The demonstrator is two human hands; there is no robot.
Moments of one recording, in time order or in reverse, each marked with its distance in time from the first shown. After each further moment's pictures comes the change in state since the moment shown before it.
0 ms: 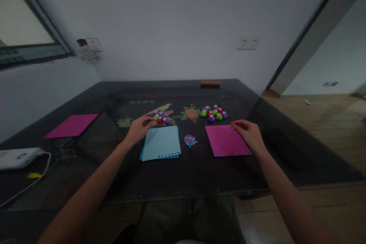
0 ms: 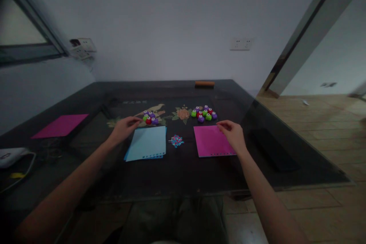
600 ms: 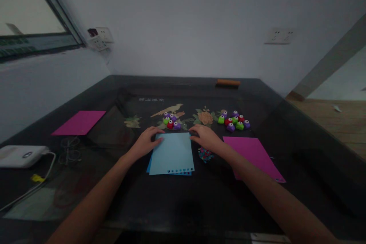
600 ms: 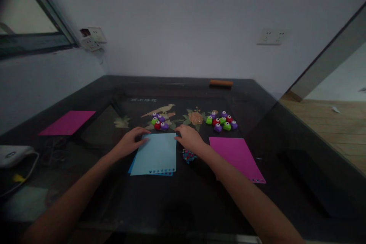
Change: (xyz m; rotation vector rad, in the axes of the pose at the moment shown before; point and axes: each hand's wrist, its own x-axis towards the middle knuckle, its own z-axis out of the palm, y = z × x) left_hand -0.013 -0.023 -0.002 0.022 -0.256 0.036; right_hand 0.031 -0.098 0.169 -0.384 -0.654 -0.483
